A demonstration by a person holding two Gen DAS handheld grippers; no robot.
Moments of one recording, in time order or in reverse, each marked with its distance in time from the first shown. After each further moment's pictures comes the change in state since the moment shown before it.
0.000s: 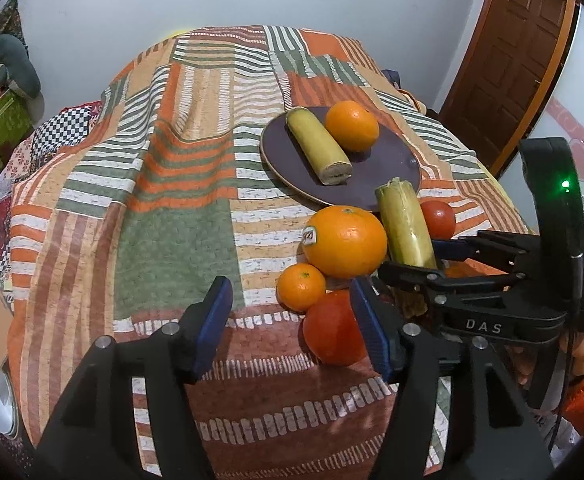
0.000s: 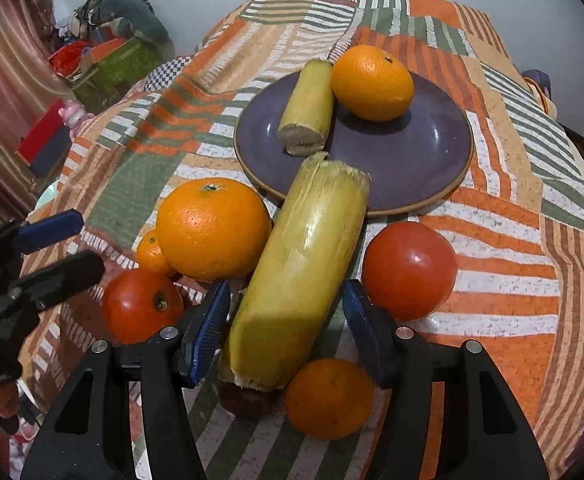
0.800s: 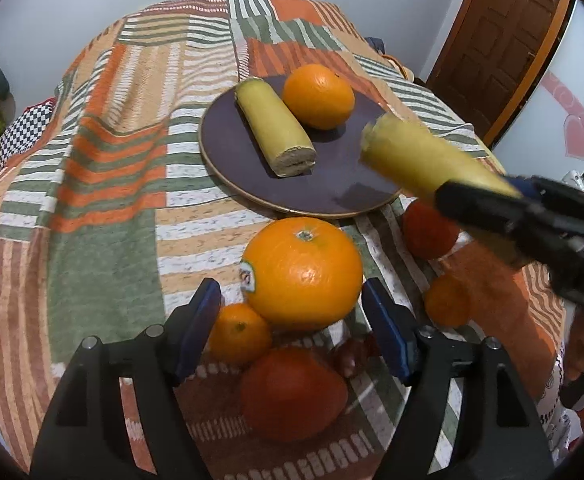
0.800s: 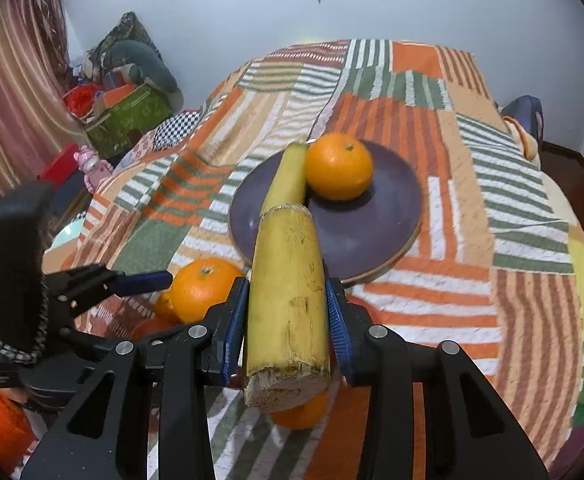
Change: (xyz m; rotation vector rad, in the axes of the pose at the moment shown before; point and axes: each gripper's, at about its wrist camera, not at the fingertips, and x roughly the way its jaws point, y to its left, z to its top) left arm 0.063 -0.032 0.027 0.054 0.118 -0.042; right arm -0.051 -0.026 0.021 0.023 -0.173 0.027
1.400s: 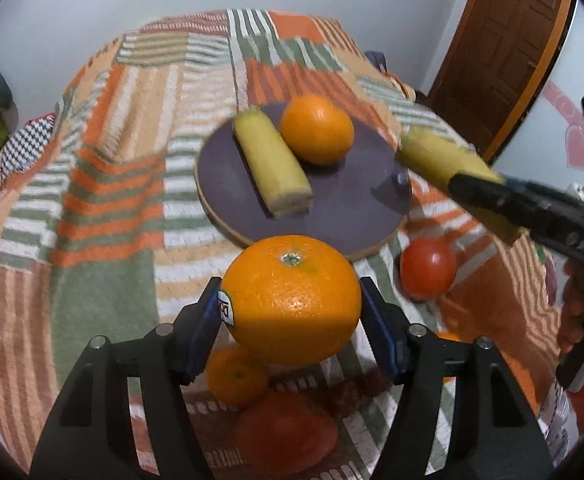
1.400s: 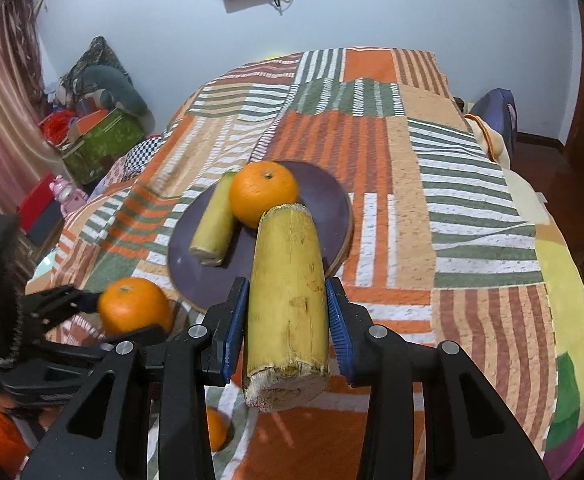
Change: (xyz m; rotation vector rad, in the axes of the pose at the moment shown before) left arm -0.010 -0.001 0.024 -0.008 -0.068 0.013; right arm -0.004 -0.048 0.014 0.070 -0.041 -0.058
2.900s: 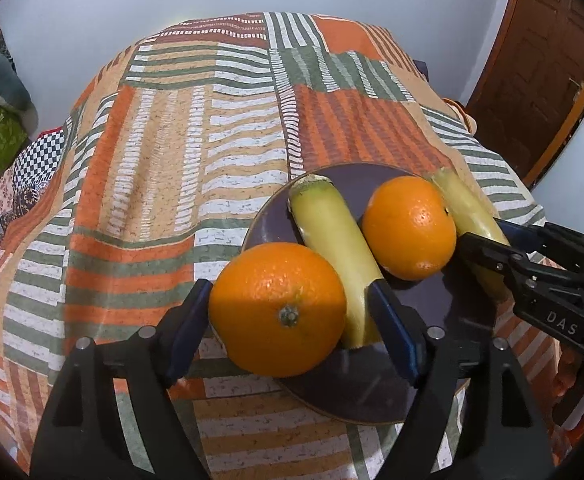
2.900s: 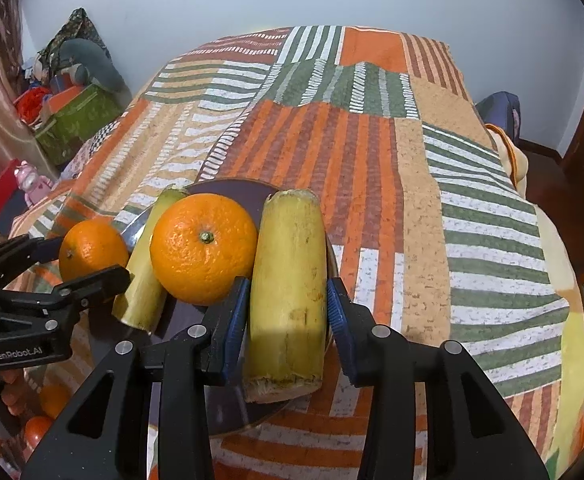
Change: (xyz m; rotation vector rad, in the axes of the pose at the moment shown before) left arm 0.065 0.035 0.081 -0.044 0.011 0.116; right arm 0.075 -0.015 0.051 -0.062 0.093 -0.065
